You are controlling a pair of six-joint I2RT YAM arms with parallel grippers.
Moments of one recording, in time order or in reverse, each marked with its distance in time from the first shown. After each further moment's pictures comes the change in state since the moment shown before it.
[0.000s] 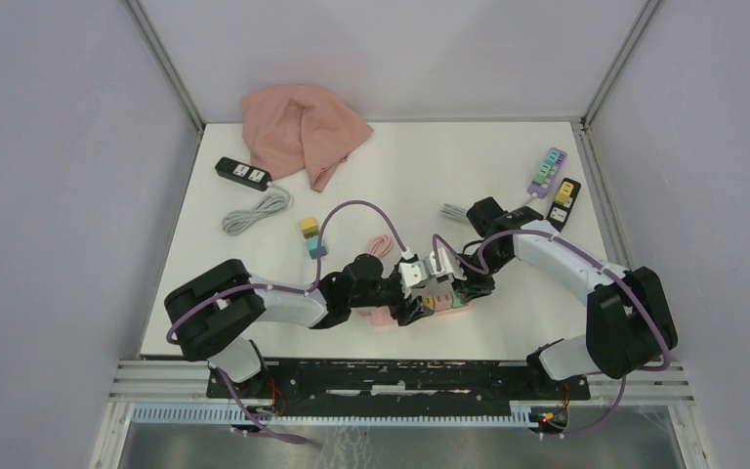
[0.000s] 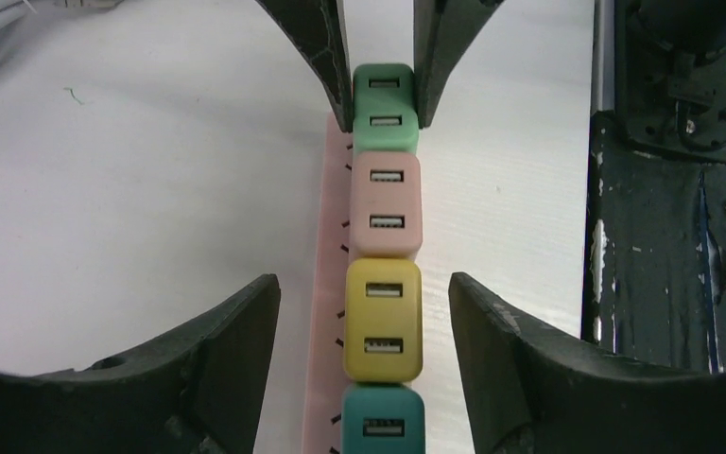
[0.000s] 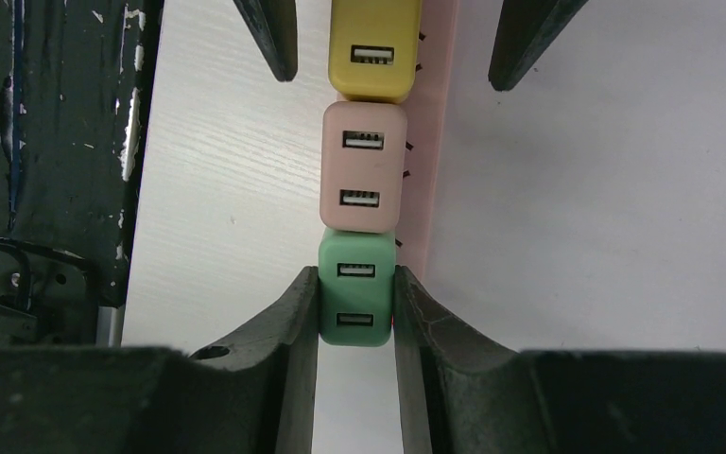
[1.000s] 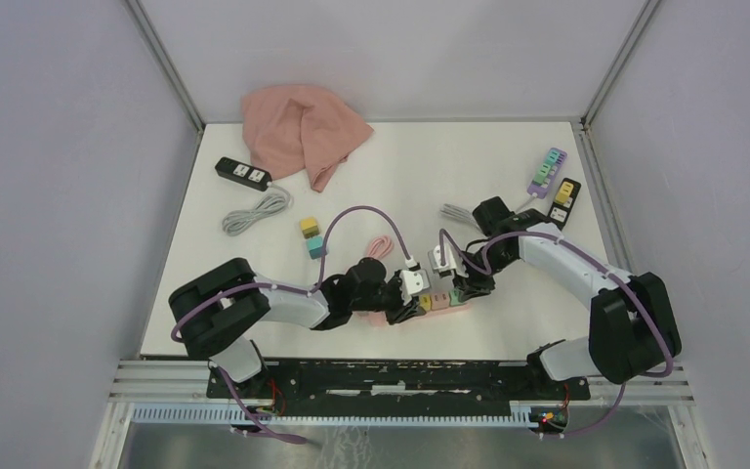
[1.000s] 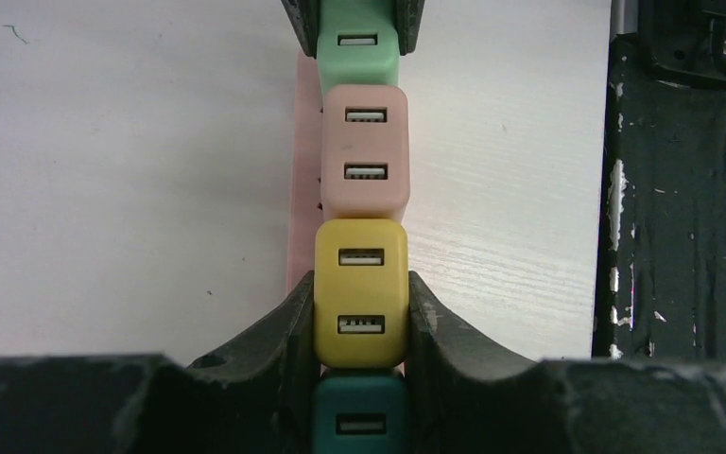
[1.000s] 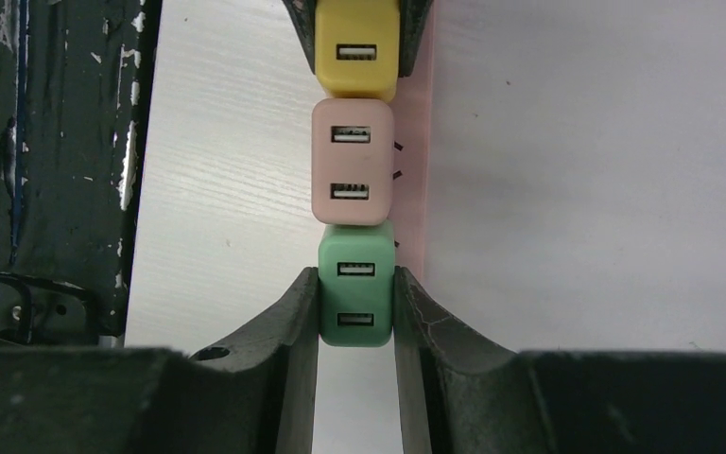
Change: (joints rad) left arm 0.000 0.004 -0.010 -0.106 -0.006 0.067; right arm -0.035 -0.028 -0.027 0.055 -0.042 0.066
